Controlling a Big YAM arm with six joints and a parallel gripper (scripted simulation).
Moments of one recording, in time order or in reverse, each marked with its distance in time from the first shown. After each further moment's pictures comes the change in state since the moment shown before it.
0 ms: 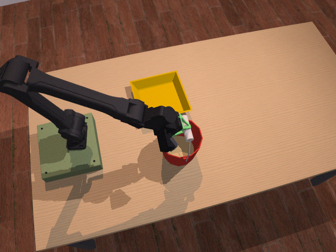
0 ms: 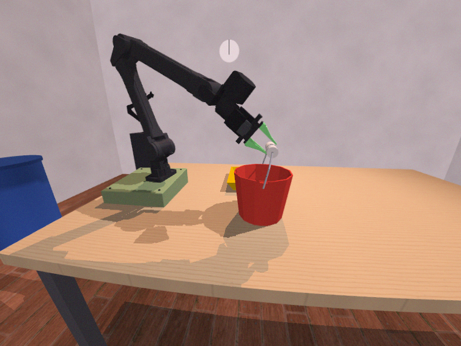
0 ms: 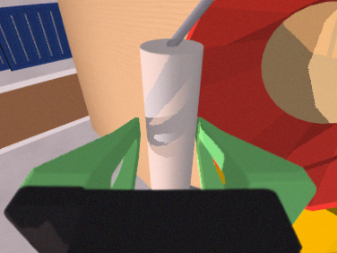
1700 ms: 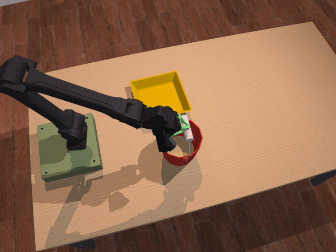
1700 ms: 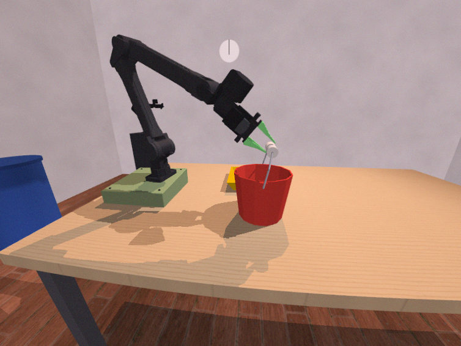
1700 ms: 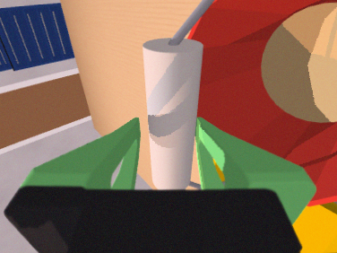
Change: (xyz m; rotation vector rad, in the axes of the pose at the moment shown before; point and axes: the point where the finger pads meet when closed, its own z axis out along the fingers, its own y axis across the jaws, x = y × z) arm -0.001 0.001 -0.006 -0.008 -0.003 -0.001
